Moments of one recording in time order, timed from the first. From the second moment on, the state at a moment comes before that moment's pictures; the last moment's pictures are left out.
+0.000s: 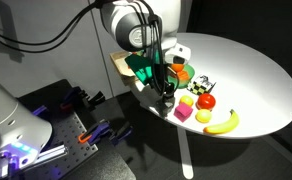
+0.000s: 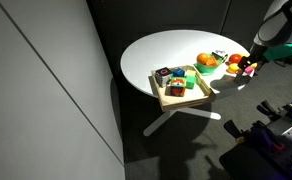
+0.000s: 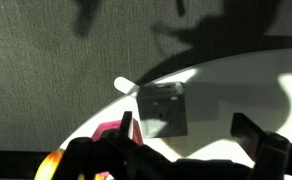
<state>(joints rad) -0.18 0.28 -0.13 -2.53 -0.04 2.81 0.00</state>
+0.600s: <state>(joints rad) -0.18 0.42 -0.13 -2.43 -0.04 2.84 -0.01</state>
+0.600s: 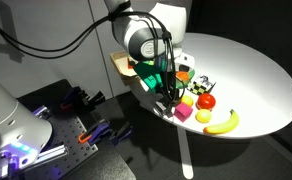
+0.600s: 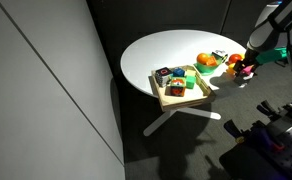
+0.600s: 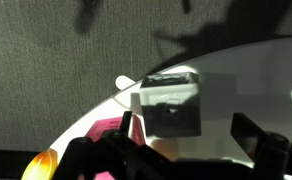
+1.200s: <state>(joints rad) -0.18 0.48 -0.14 -2.39 -0.04 2.84 -0.01</state>
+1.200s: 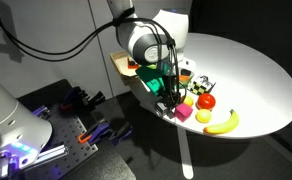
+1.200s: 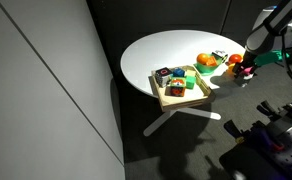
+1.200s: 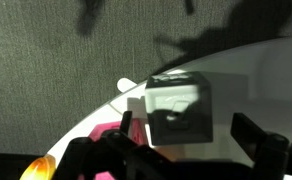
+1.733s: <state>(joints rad) -0.17 0.51 -0.15 -2.37 -0.04 2.84 -0.01</state>
